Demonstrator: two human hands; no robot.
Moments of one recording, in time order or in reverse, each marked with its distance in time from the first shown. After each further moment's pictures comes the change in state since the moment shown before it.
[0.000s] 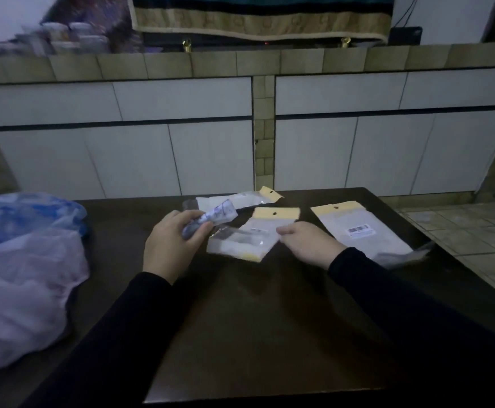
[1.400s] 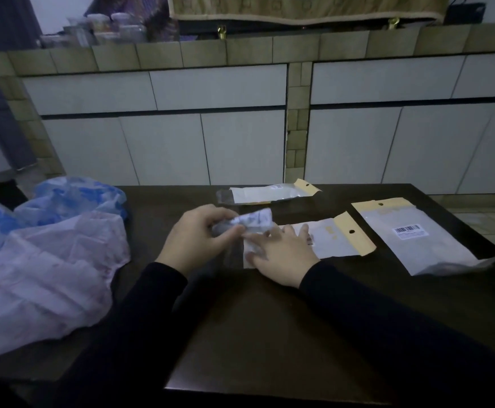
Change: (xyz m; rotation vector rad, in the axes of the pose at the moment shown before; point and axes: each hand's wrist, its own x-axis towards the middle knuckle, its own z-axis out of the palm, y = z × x) left_hand -0.001 -0.010 -0.032 0.003 -0.210 0.136; right_hand 0.029 -0.042 0.083 -0.586 0.049 -0.374
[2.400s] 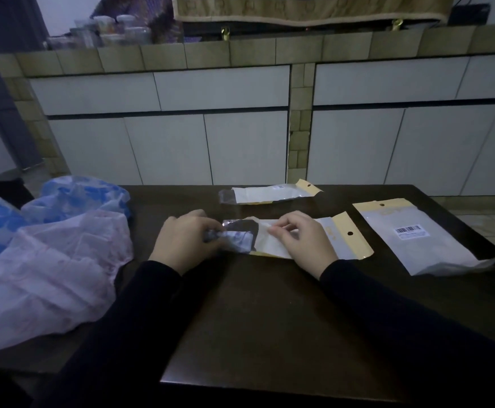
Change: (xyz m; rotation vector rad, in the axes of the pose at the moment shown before) left_hand 0.001 -0.022 -0.006 0.506 -0.113 -0.048; right_hand 0.000 0.033 0.008 0.778 0.396 0.068
